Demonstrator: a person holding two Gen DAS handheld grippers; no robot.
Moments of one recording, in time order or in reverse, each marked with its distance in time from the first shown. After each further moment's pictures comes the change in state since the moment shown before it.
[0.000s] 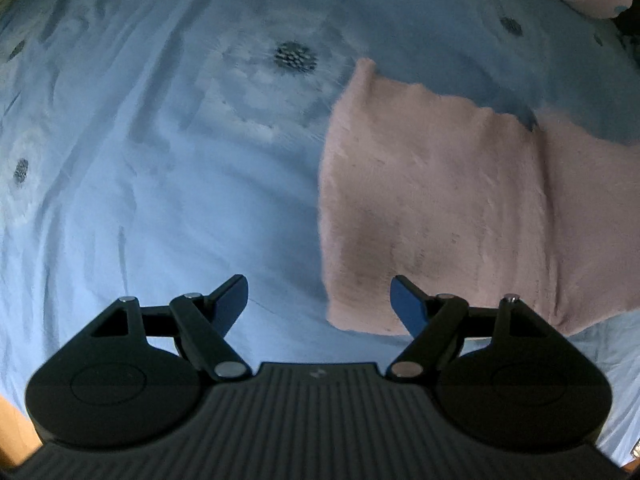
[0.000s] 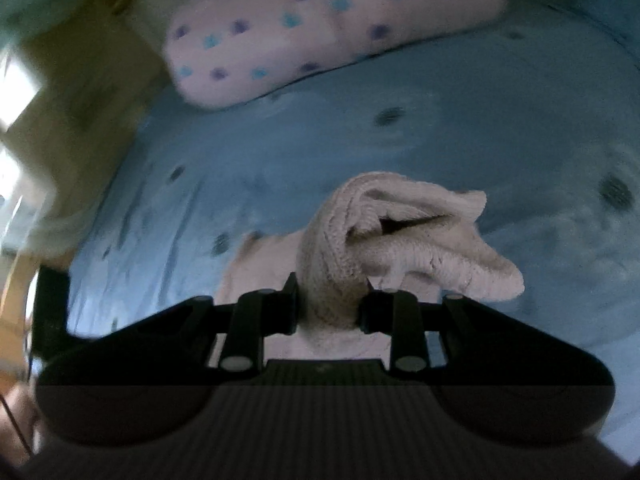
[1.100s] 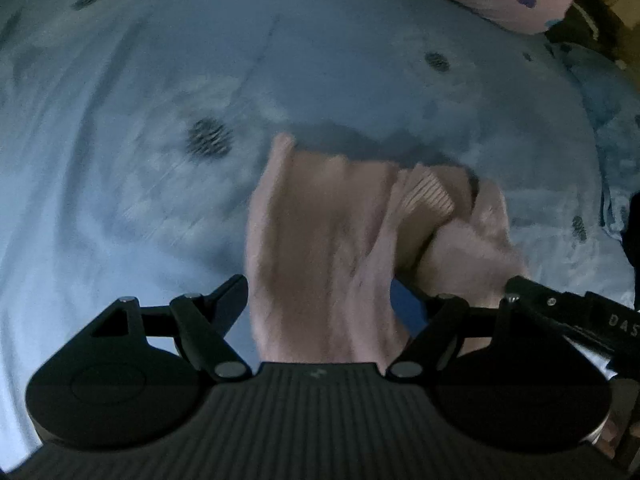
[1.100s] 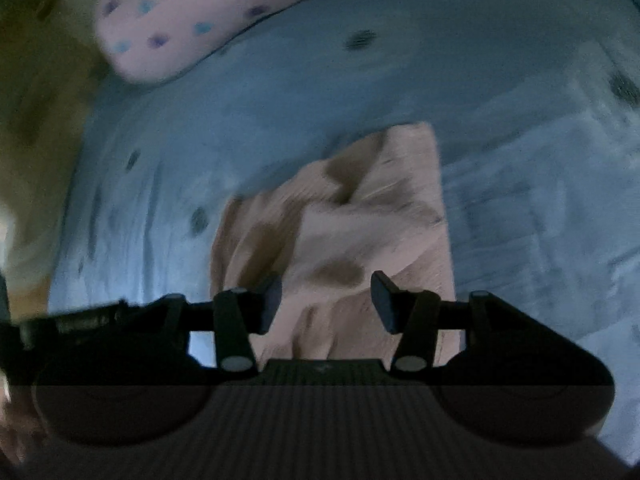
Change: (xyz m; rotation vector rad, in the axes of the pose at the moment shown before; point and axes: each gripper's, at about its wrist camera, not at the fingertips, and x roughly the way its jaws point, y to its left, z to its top) left arm 0.006 -0.026 0.054 0.129 -0.087 -0.217; right arm 0.060 -0.006 -0.010 0.377 0.097 -0.139
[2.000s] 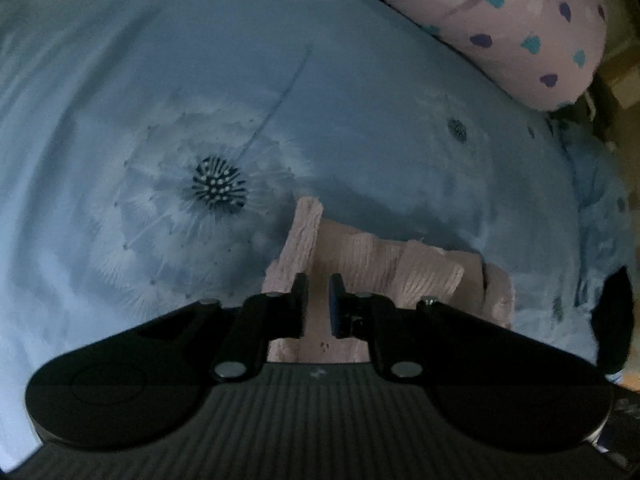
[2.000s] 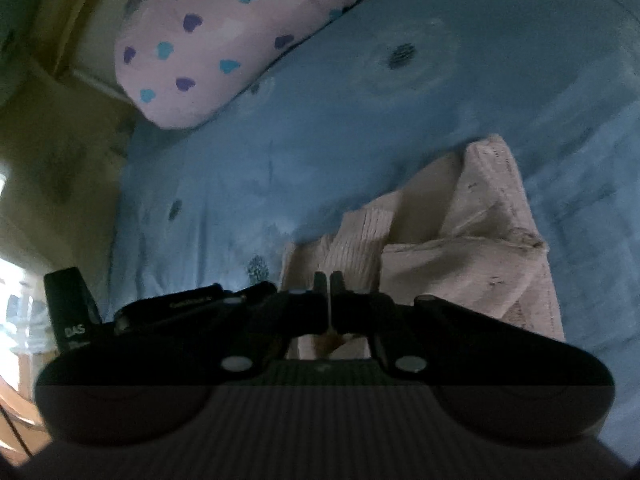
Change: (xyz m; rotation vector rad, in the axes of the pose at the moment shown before) left arm 0.042 0.071 0.031 -0.190 -0.090 -0.152; right arm 0.026 0.046 0.005 0.004 -0.055 0.123
